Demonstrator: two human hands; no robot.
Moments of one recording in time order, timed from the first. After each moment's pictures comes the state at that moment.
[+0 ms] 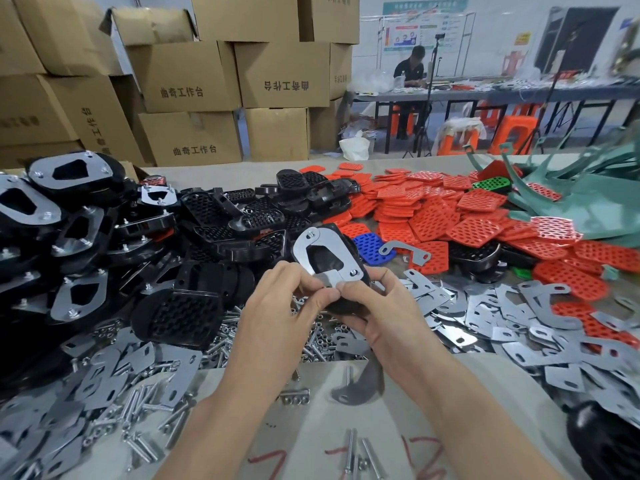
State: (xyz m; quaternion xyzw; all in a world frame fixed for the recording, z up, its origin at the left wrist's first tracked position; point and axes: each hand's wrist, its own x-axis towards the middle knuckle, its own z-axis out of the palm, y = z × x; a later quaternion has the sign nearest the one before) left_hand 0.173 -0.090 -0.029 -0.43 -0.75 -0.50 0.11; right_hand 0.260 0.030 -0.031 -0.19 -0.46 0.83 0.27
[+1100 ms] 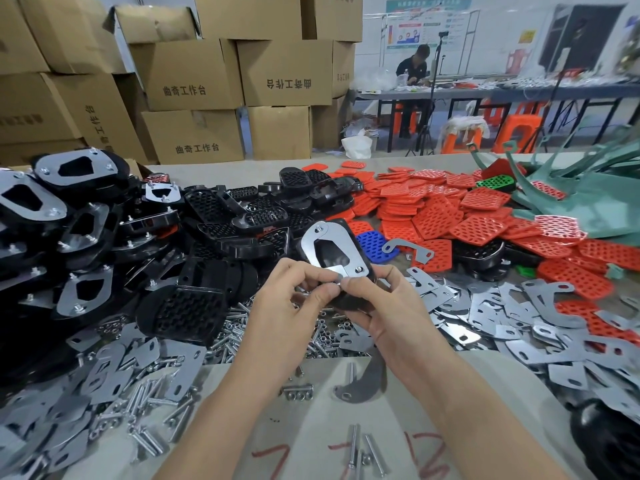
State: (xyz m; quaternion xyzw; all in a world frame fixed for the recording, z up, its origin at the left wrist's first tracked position) left_hand 0.175 -0.086 -0.027 -0.39 -0.70 -0.59 -0.03; right_hand 0.261 0.030 -0.033 -0.19 -0.46 0.82 0.28
